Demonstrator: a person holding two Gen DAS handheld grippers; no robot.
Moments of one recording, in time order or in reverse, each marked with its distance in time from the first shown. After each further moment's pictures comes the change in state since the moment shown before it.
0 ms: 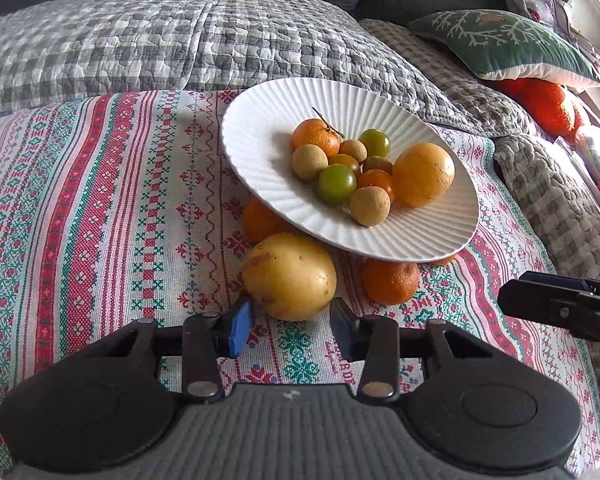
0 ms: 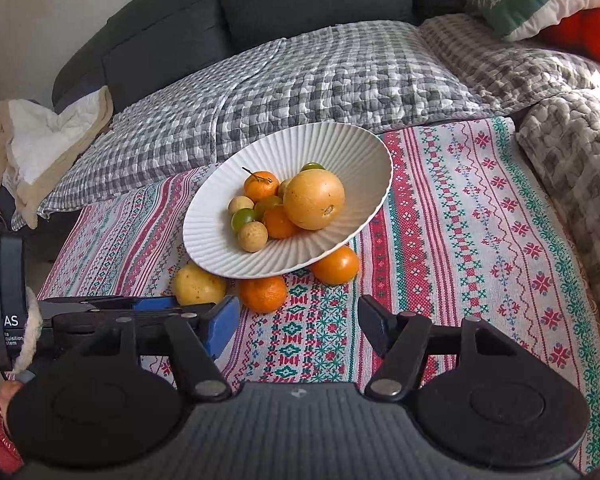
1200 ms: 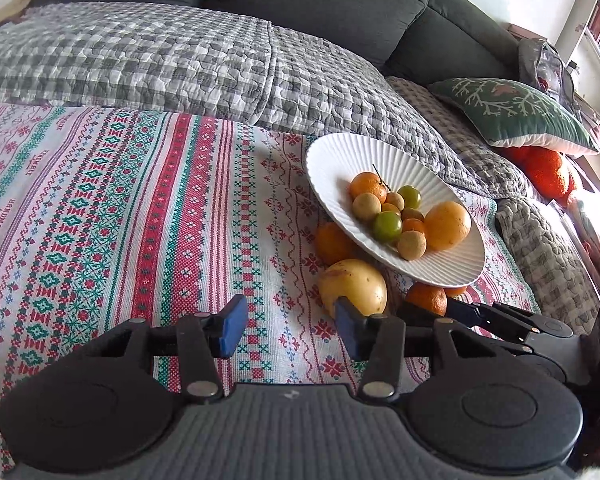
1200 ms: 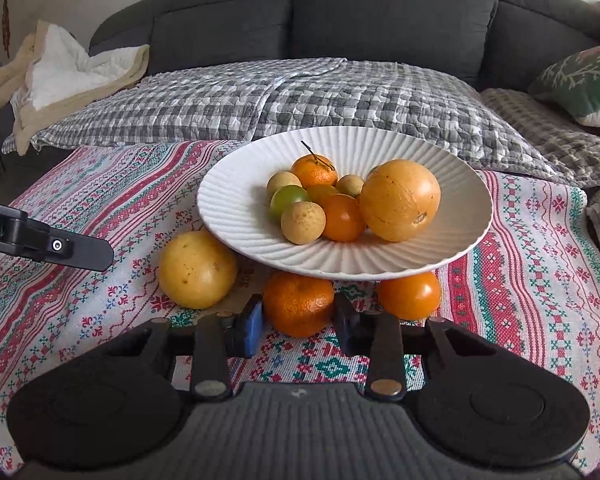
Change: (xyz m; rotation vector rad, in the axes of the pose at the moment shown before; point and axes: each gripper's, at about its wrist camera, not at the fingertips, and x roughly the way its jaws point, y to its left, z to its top) left arm -0.054 0.048 -0.002 -0.109 -0.123 -0.023; right arm 0.068 0.036 -0.026 -0.261 -0.122 -0.027
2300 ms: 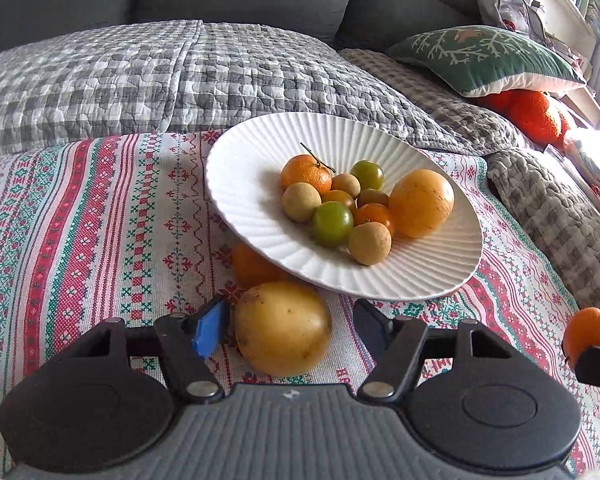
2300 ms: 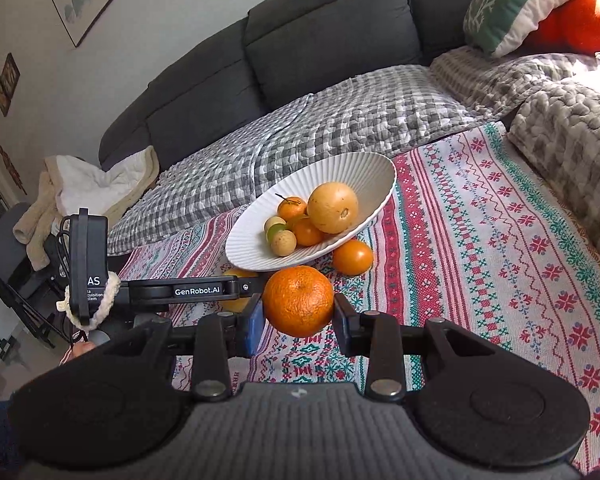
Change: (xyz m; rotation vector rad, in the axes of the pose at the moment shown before) left arm 0.069 -0.048 -0.008 0.177 0.002 0.008; right arm -0.105 -0.059 -0.028 0.325 -0.108 0.177
